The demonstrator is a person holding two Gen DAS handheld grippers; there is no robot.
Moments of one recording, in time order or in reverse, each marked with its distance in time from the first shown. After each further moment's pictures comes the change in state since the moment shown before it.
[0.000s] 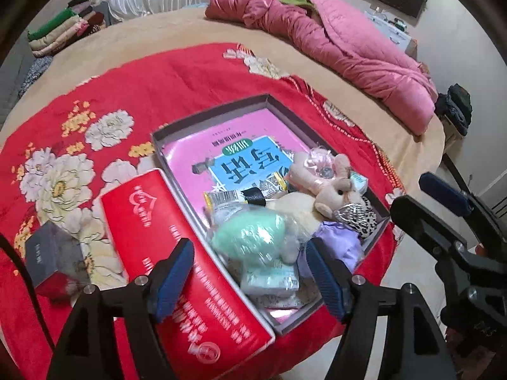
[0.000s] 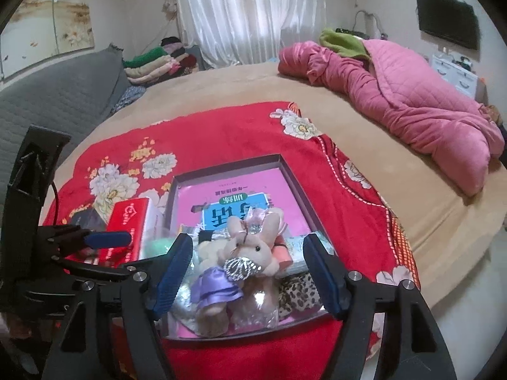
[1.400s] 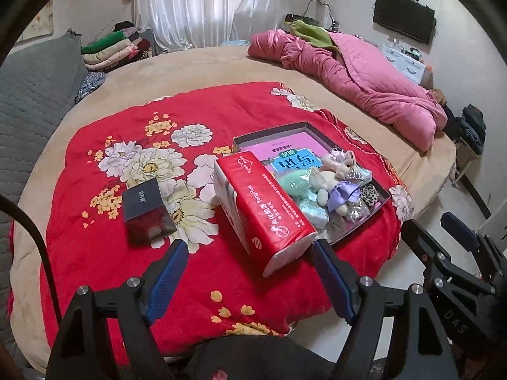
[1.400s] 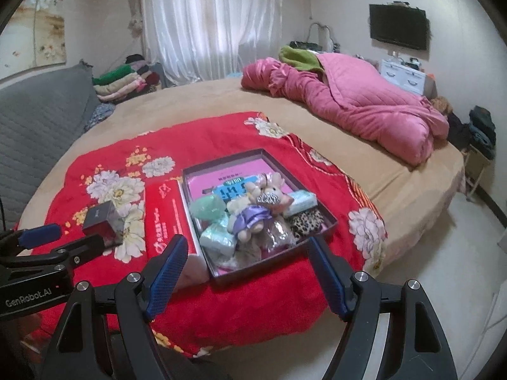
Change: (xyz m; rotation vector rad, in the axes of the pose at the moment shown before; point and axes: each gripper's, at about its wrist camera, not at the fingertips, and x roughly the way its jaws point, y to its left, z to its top) left arm -0.138 0.032 -0.103 -0.051 -0.170 0.152; right arm -0.100 0.090 -0.069 0.100 -0.059 -0.207
